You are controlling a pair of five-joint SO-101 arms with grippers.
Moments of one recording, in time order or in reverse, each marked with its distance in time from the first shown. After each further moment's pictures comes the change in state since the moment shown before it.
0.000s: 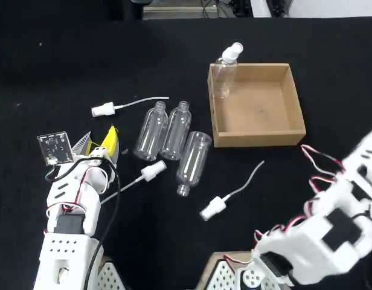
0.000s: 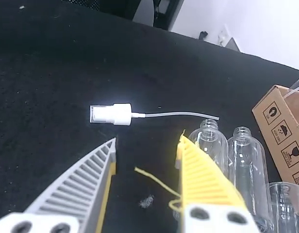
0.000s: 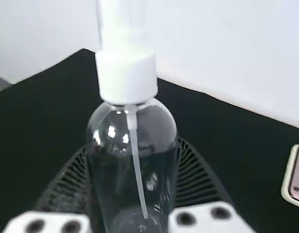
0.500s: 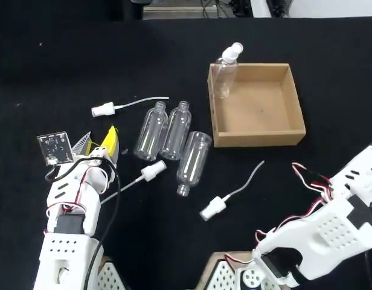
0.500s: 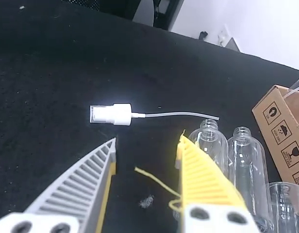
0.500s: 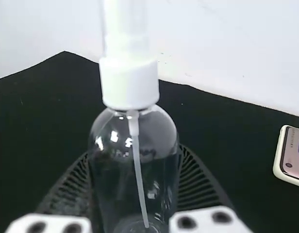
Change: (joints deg) left arm 0.0 0.0 0.0 0.0 0.0; right arm 1.9 14.9 4.7 -22.1 0.3
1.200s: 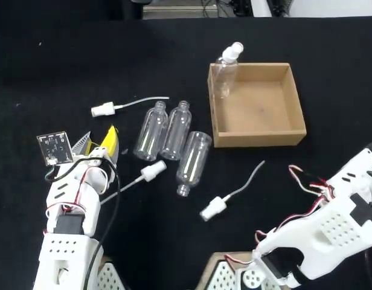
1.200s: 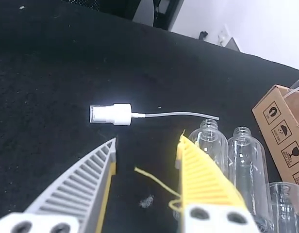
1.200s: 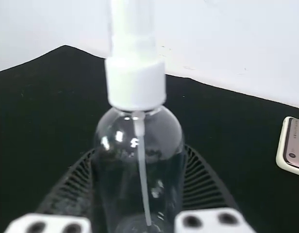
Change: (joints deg) left arm 0.0 0.0 0.0 0.0 0.0; right arm -0.5 2.9 1.1 -1.8 -0.1
